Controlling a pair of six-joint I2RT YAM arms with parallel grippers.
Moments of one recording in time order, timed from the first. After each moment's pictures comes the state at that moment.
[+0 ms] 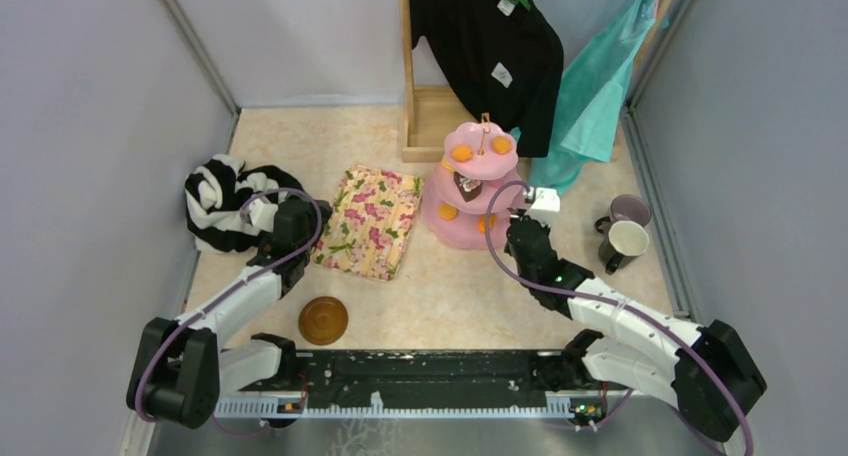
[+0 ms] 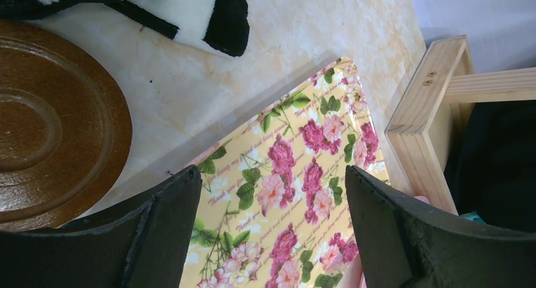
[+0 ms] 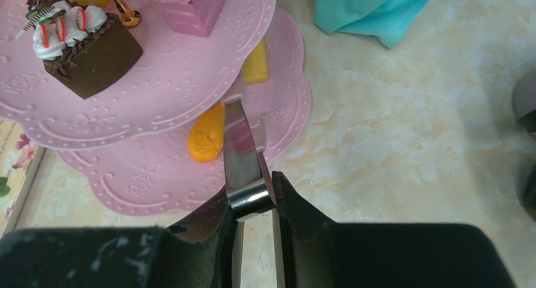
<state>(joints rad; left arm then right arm) -0.28 1.12 0.45 0.13 -0.47 -1.13 0.71 0.97 0.45 0.03 0.68 0.45</state>
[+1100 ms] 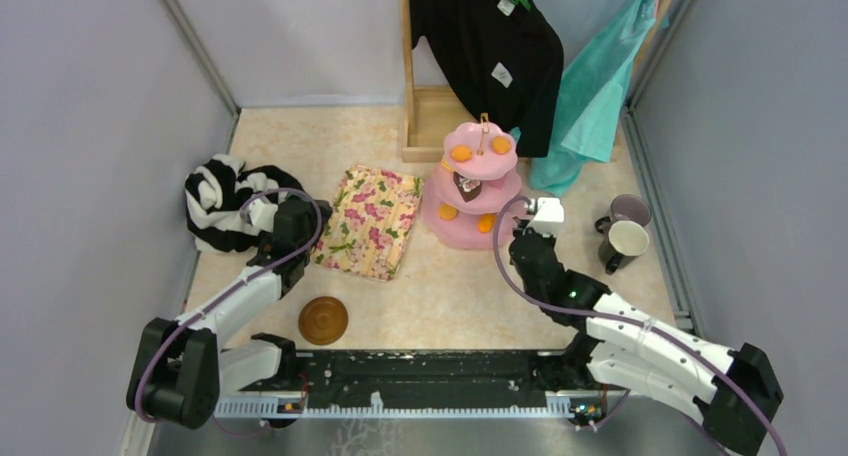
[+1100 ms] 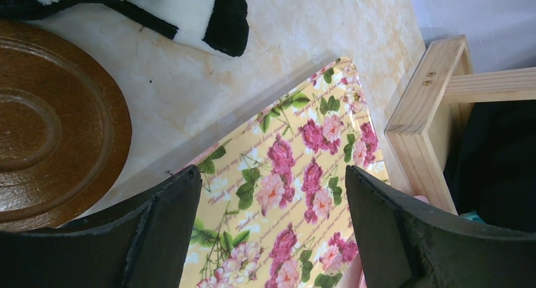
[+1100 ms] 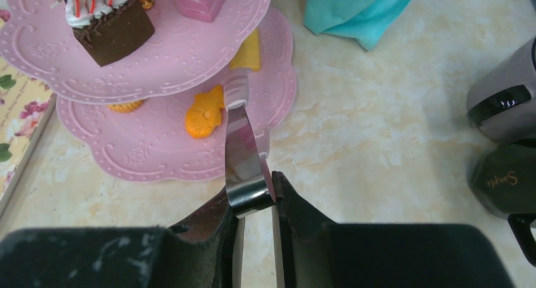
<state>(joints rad) -0.28 1.12 0.45 0.13 -0.47 -1.13 0.83 0.80 0.46 -0.17 0.79 0.43</state>
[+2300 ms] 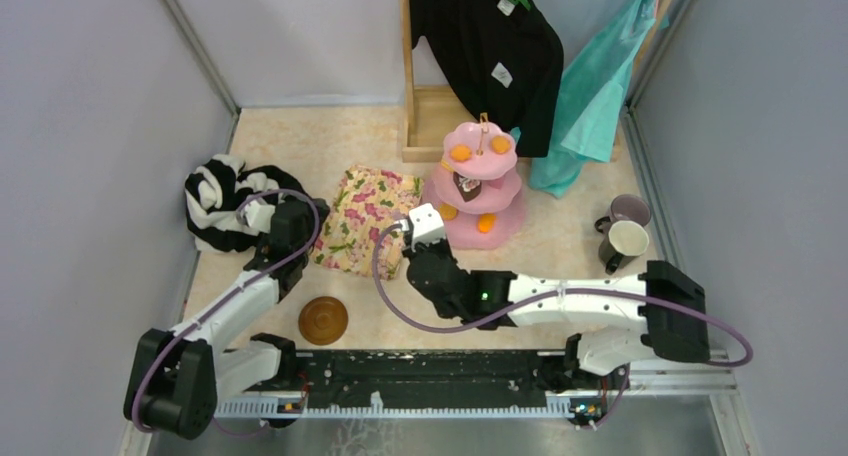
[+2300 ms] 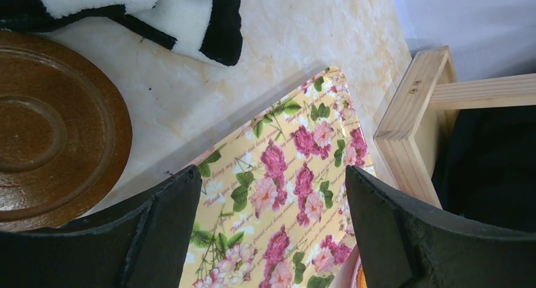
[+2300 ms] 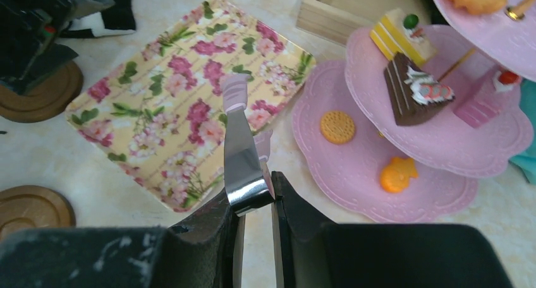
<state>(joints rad) -0.29 1.07 0.44 0.12 -0.49 -1.13 1.34 1.31 0.87 0.01 0.94 0.26</state>
